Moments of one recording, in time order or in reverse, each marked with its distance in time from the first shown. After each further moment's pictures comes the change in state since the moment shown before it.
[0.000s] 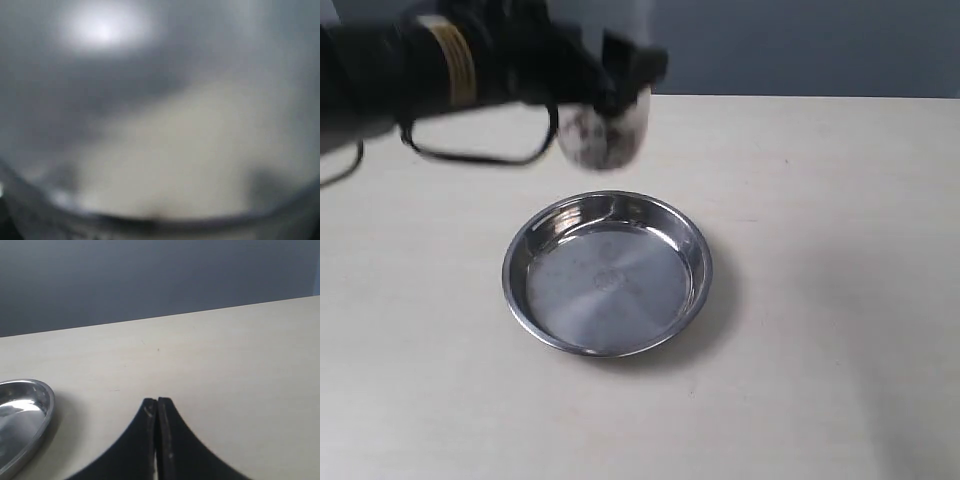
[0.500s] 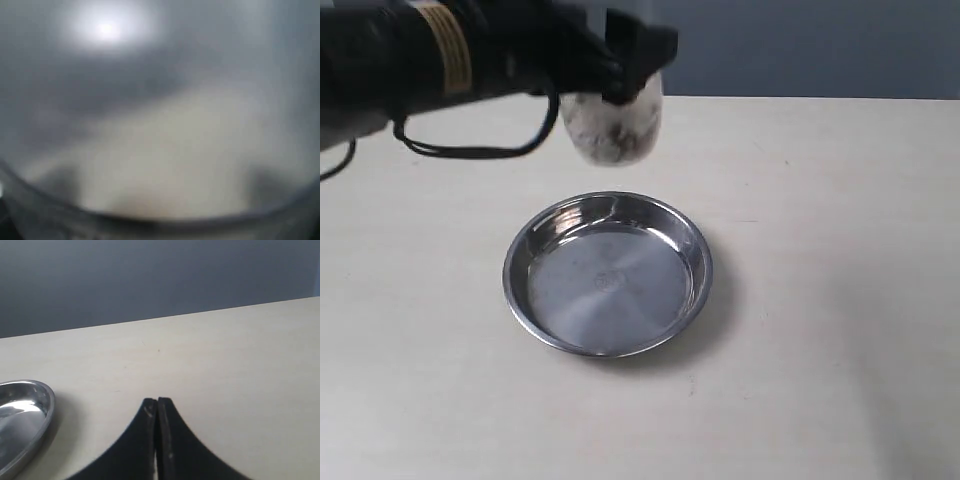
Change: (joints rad) left arm -0.049 -0.011 0.039 -0.034 -0.018 -0.026; right arm 0.000 0.000 0.000 0.000 -0.001 0.000
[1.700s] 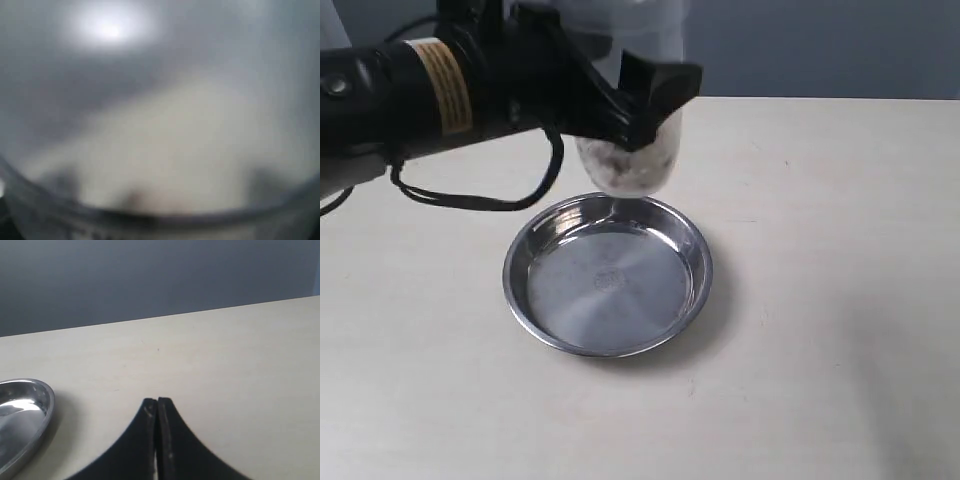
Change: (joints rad) left arm -0.051 -0.026 0.090 -0.079 -0.079 0.157; right arm 0.000 0.000 0.000 0.000 0.002 0.000
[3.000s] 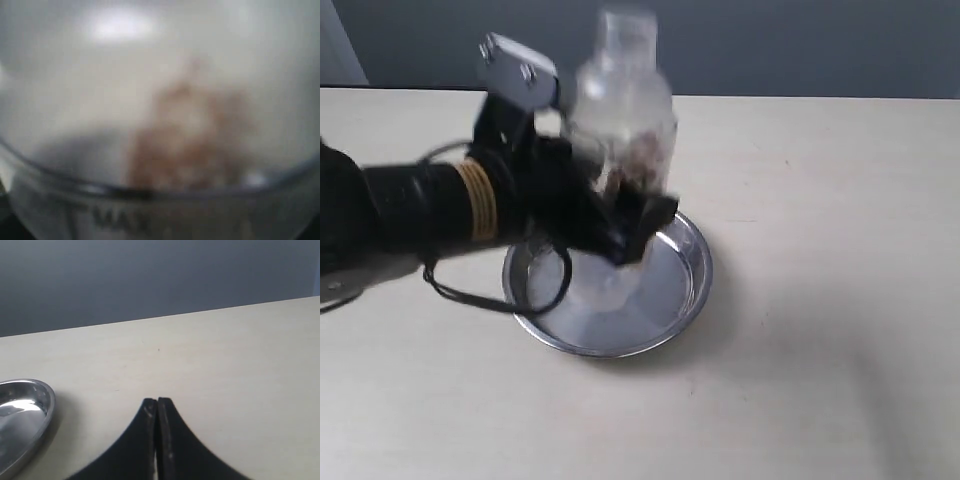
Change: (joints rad) left arm -0.011 0.081 0.154 -0.112 0.021 0.066; right arm 0.000 0.000 0.000 -0.002 0.000 0.000
